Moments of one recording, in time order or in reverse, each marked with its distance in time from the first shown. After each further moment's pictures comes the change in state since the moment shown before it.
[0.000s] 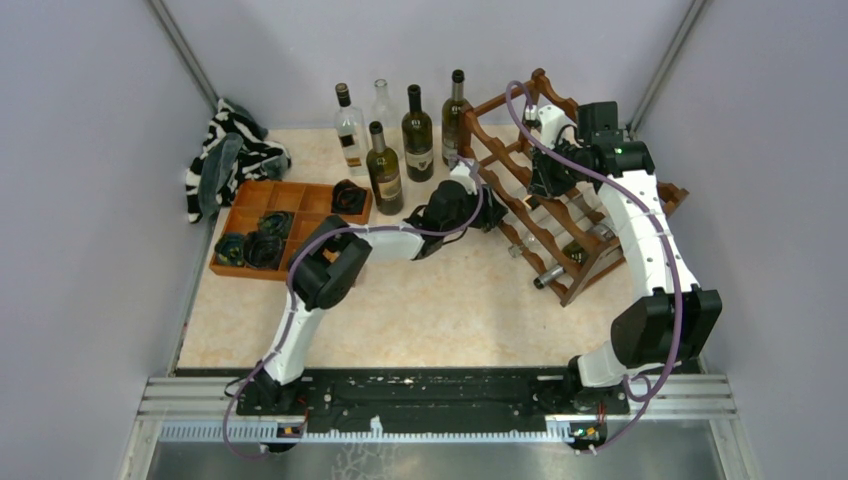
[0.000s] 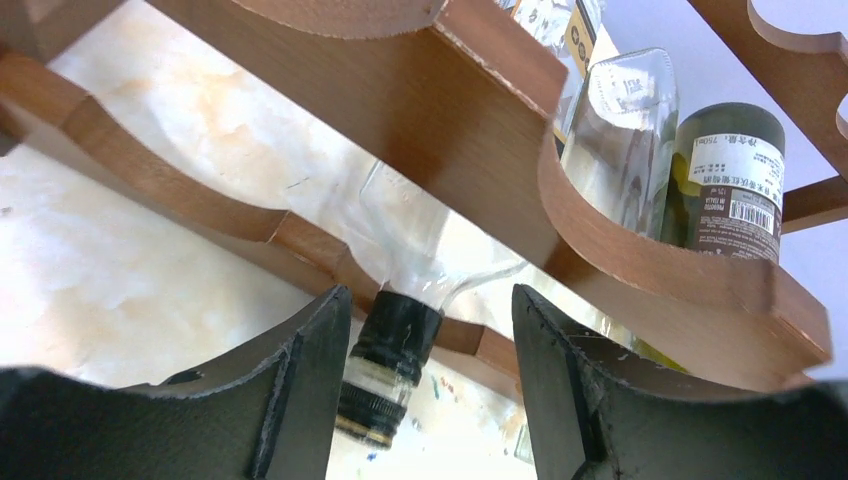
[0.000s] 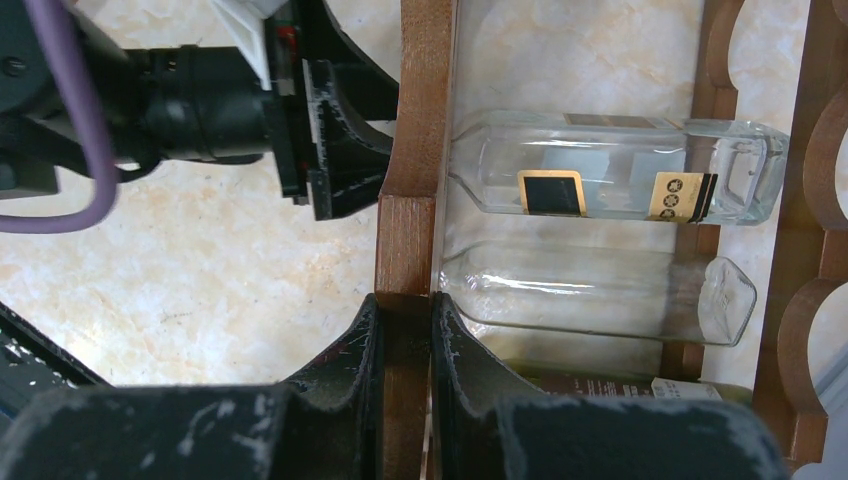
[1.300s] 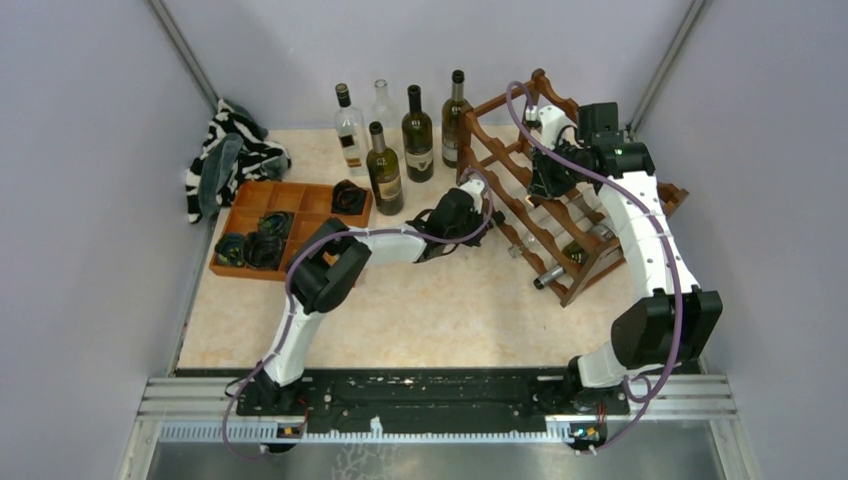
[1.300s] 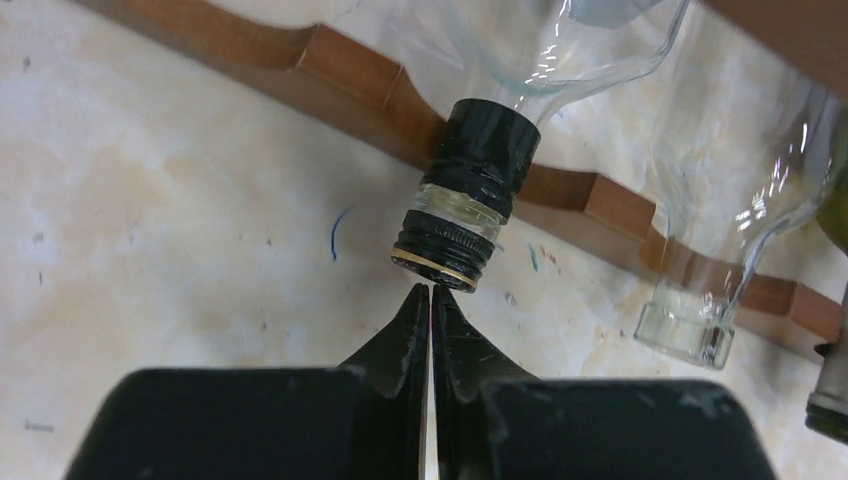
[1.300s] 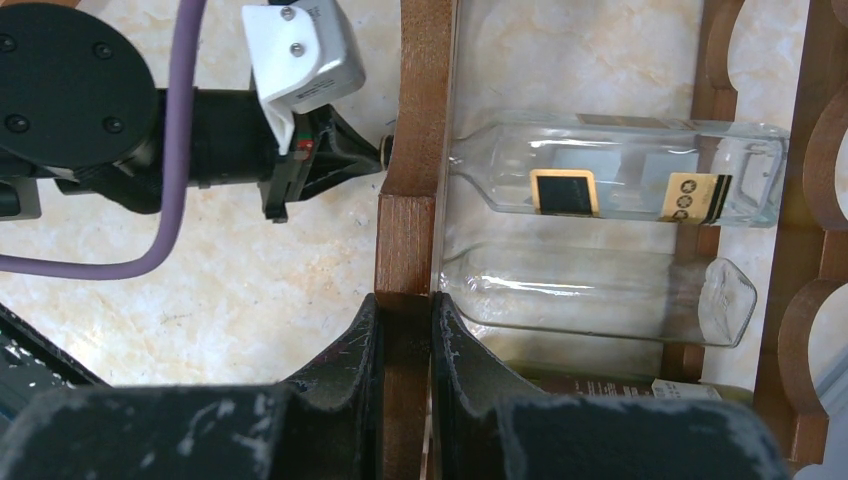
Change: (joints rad) left arm -0.031 -0.066 -0.062 -0.272 -0.039 0.207; right arm -0.002 -0.003 -0.007 0.008 -0.003 0.001
